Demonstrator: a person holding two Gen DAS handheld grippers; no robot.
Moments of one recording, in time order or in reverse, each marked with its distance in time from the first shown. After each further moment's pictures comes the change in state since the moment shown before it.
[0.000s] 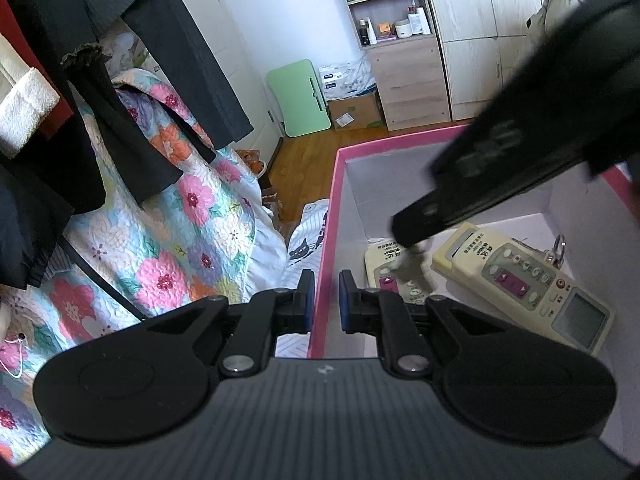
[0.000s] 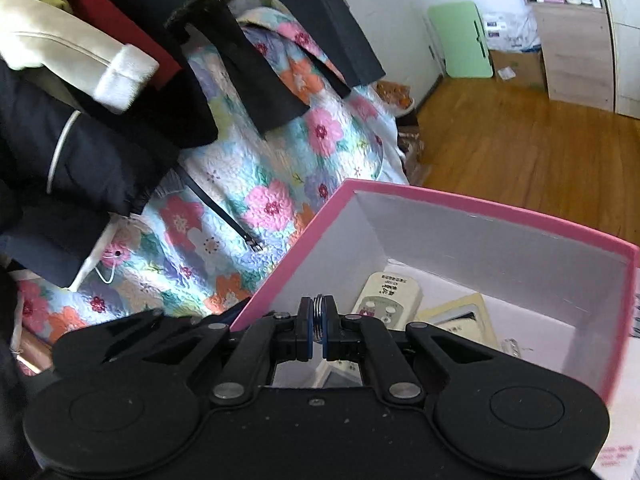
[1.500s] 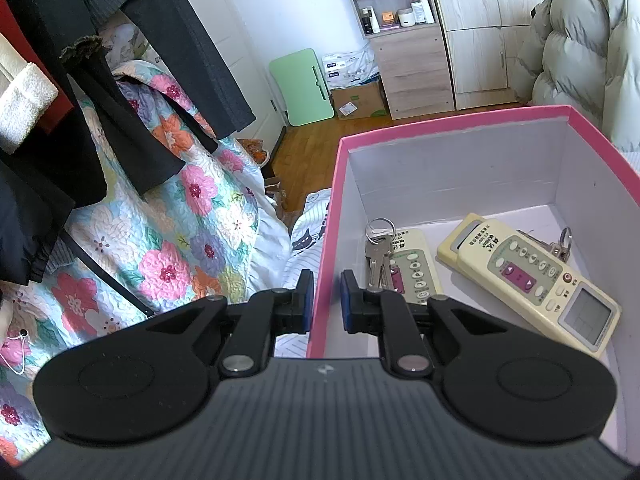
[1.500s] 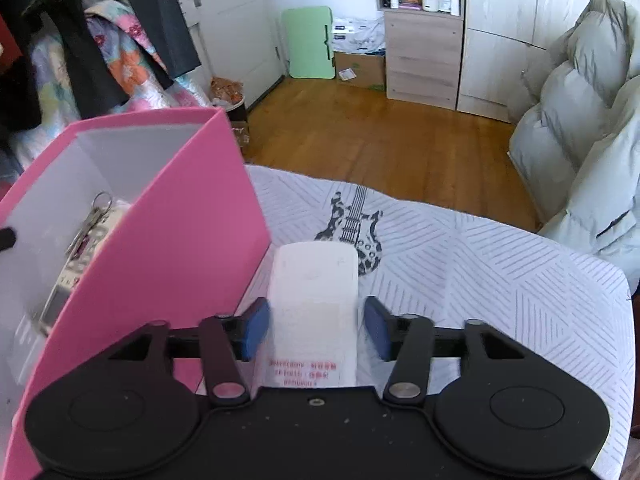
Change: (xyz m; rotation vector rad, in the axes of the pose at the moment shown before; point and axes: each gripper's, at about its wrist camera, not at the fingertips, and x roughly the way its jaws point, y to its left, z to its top) left arm 0.006 0.002 0.002 0.003 0.038 0.015; right arm -0.057 -0.128 -0.065 0.038 -0.023 -0.502
